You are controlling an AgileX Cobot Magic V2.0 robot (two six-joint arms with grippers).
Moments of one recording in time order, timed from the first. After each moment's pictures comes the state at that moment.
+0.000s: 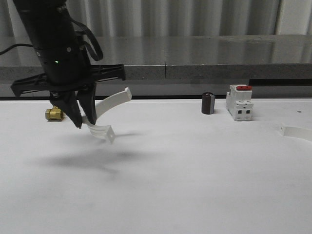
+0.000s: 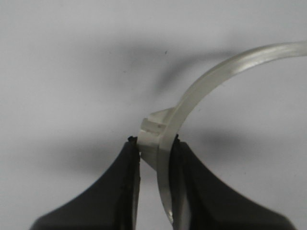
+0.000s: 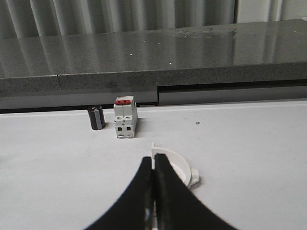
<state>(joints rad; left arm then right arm) -0.50 1.90 -1.41 -0.02 0.84 -0.57 0.02 -0.02 0.03 -0.02 0.11 0.13</state>
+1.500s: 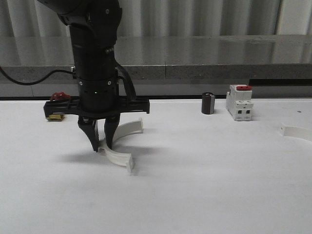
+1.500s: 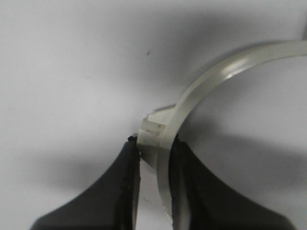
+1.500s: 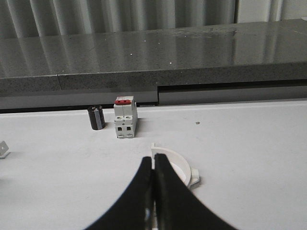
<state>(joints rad) -0.60 2.13 -1.59 0.13 0.97 -0.79 0.02 -0.02 0.03 -0.02 0.11 0.13</state>
